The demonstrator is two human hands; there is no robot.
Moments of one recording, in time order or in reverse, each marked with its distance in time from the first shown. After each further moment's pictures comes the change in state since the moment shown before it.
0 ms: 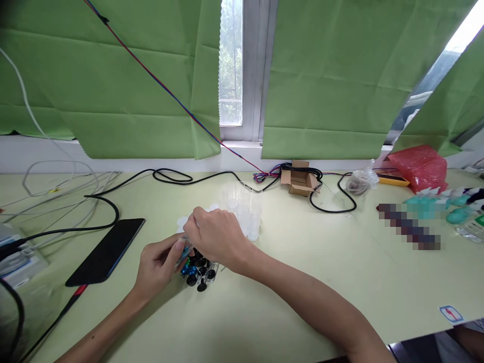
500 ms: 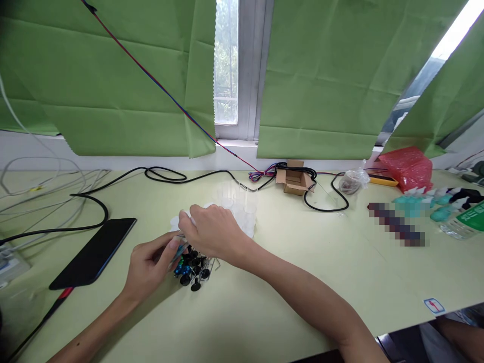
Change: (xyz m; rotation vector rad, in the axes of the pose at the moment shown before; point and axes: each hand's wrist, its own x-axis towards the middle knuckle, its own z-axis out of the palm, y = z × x) left_hand 0.001 0.000 0.002 0.039 0.068 -0.002; right_hand 0.003 0.004 -0.007 -0.046 -0.042 -0.034
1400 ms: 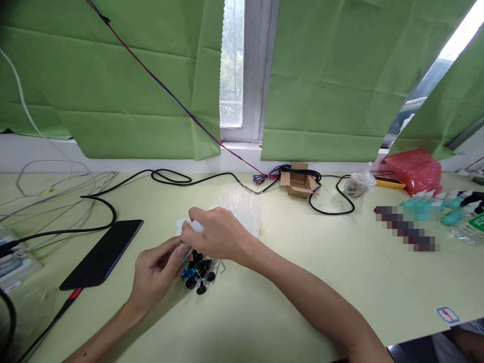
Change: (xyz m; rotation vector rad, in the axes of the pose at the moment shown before) left_hand -0.007 0.009 0.001 -0.022 0.019 -0.064; right_hand 0.000 0.001 -0.002 0.248 0.008 -0.077
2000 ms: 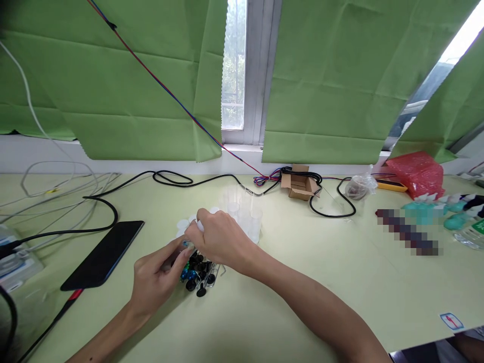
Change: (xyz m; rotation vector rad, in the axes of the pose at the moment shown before) left_hand -0.002 -0.002 0.003 0.267 0.169 0.214; right_hand -0.005 -0.001 0.002 -0.006 -0.040 0.174
